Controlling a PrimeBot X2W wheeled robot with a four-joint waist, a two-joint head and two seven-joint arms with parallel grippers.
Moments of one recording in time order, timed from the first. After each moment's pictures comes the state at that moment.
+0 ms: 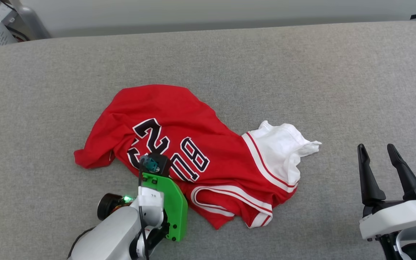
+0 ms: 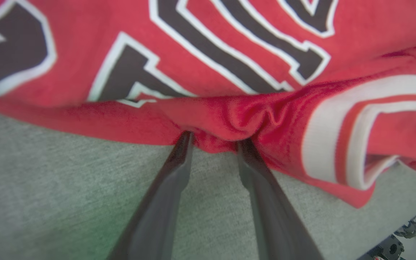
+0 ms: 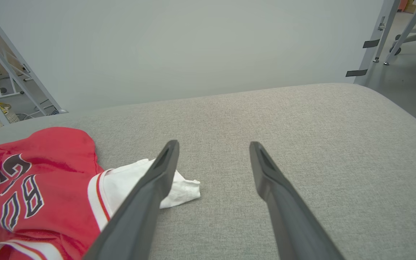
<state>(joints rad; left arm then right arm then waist) -0.42 0.37 -0.81 0.30 -0.80 0.19 0.47 0.06 -0.05 -0.08 -0.25 0.24 0.13 0.05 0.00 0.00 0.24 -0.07</state>
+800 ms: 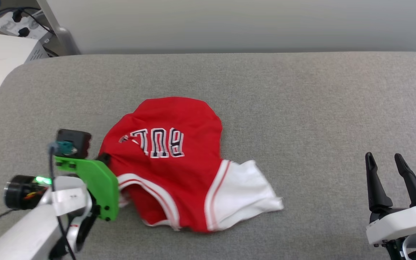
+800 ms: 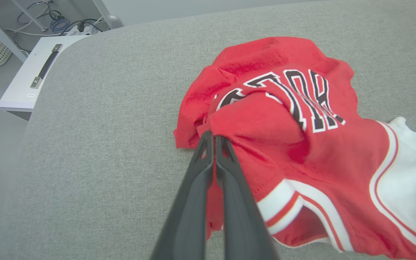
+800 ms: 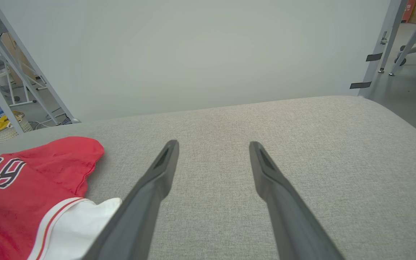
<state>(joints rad) -0.34 0.72 -0.63 -0.15 -0.75 0.43 0.43 0.08 -0.05 -0.11 -0.23 0.25 0.13 0.05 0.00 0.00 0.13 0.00</state>
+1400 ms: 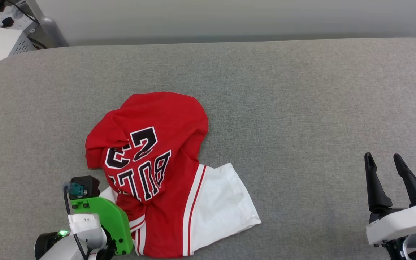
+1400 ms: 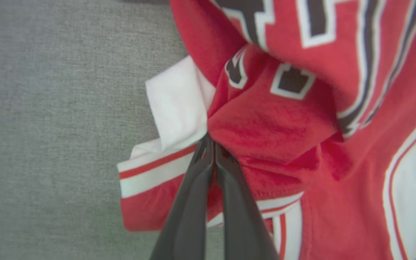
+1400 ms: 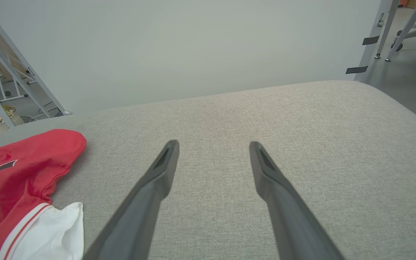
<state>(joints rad) -0.19 0.58 -0.61 0.08 -0.90 0.42 0.39 0.09 -0.05 -0.11 -0.24 0.26 0.13 0.07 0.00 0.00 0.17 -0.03</state>
